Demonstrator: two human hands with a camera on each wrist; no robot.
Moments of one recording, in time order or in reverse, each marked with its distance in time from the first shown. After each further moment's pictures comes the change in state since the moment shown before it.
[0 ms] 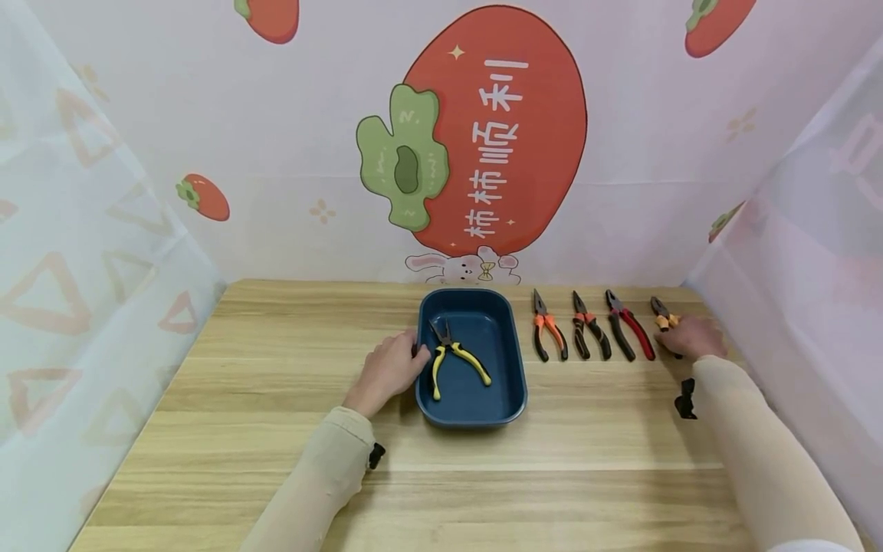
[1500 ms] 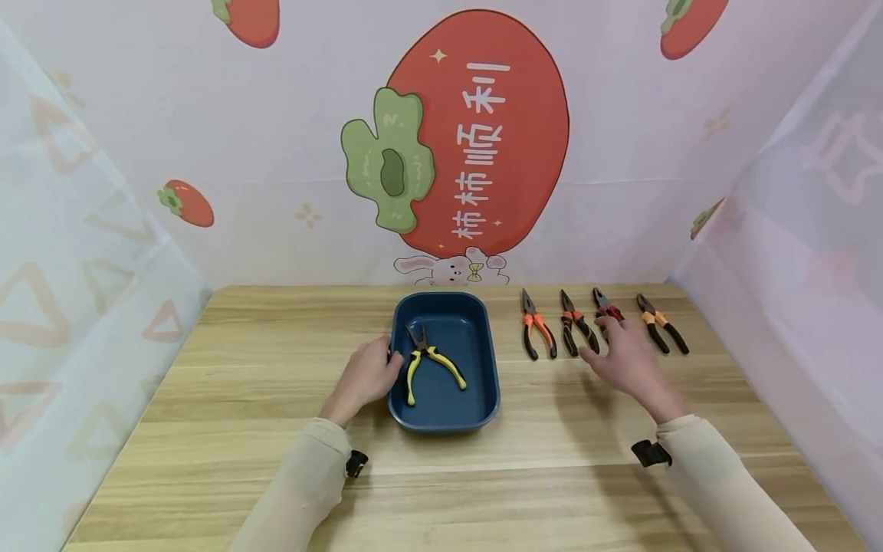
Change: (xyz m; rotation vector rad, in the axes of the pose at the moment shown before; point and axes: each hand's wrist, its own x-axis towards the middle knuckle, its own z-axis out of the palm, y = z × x) left_hand -0.009 -0.014 -0.010 -0.135 -0.024 -0.003; right_hand -0.115 -0.092 0.034 0.121 0.213 -0.474
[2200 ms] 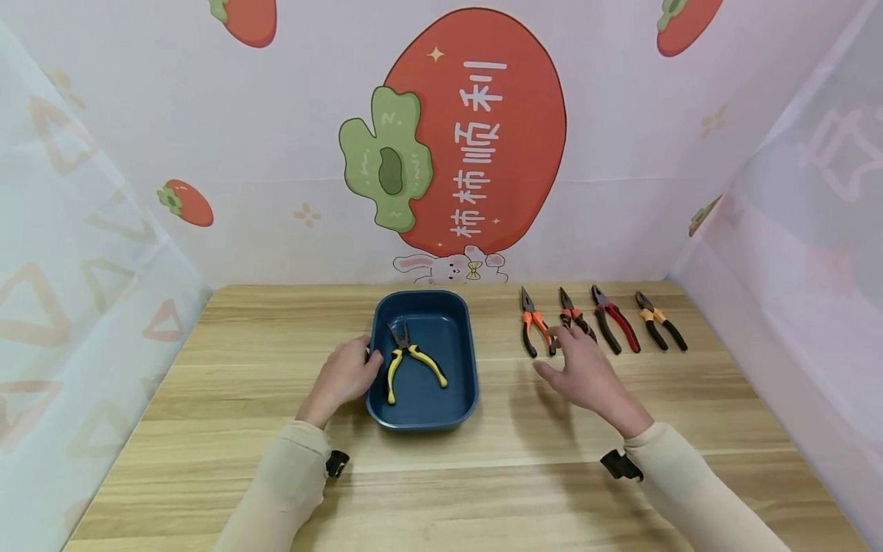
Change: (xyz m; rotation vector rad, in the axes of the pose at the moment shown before) left_hand -0.007 -0.019 -0.019 0.056 0.028 -0.033; right_hand -0.016 -0.056 0.026 0.021 -0.011 -0.177
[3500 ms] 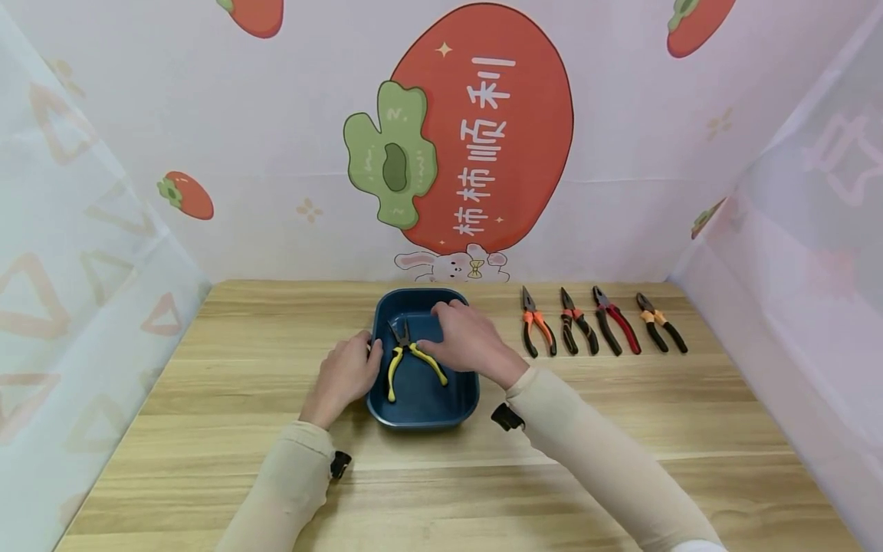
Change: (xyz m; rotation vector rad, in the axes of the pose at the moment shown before) left_hand 0.001 -0.001 0.004 0.090 0.102 -0.004; right_hand 0.078 -0.149 0.030 -0.091 -0.242 -0.084
